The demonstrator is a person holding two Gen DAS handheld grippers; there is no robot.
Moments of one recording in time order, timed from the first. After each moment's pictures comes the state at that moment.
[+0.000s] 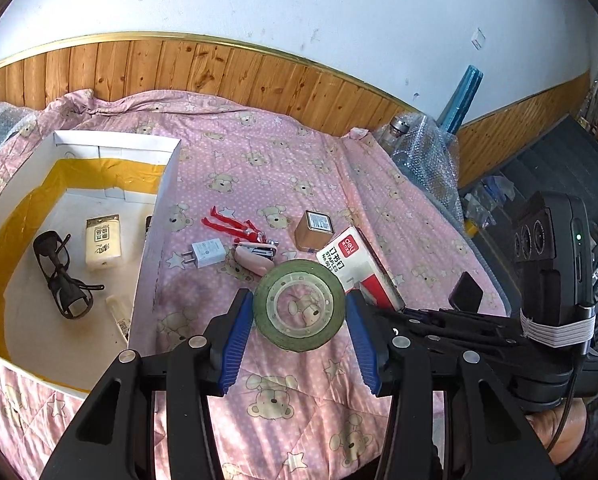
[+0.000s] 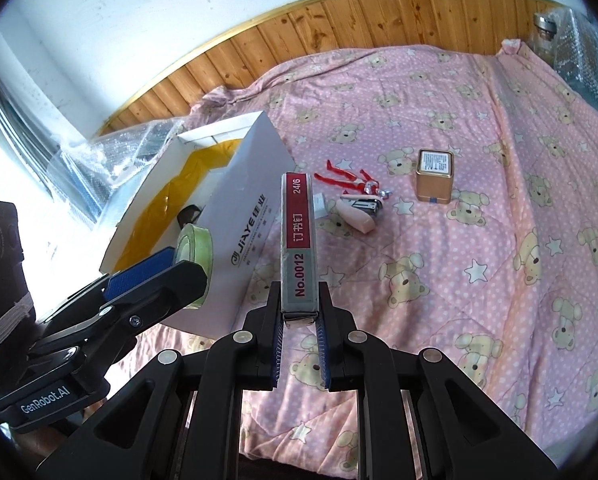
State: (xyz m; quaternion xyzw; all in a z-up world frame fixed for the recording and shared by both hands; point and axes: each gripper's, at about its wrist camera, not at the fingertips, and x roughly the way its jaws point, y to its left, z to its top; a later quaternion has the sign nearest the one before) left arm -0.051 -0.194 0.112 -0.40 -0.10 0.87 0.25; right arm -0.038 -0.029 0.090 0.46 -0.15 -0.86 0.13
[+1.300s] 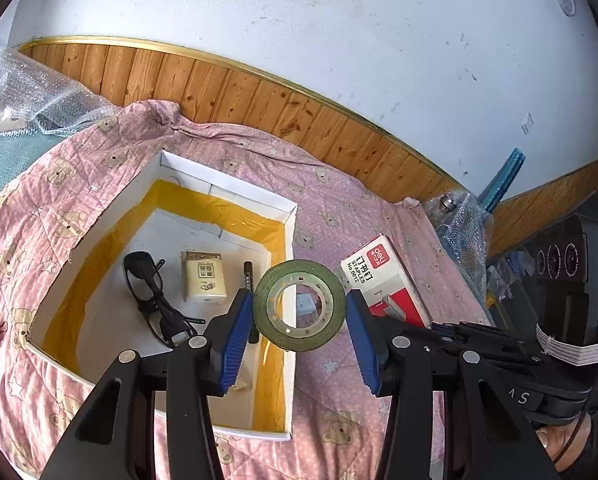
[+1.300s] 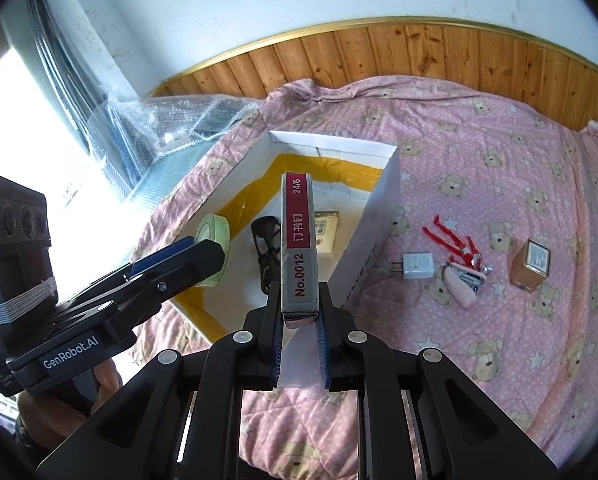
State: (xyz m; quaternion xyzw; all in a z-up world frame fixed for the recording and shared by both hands) left arm -0.082 -0.330 0.134 -0.37 -0.19 0.90 0.17; right arm -0.098 -0.153 0.135 0.46 -0.06 -0.86 0.23
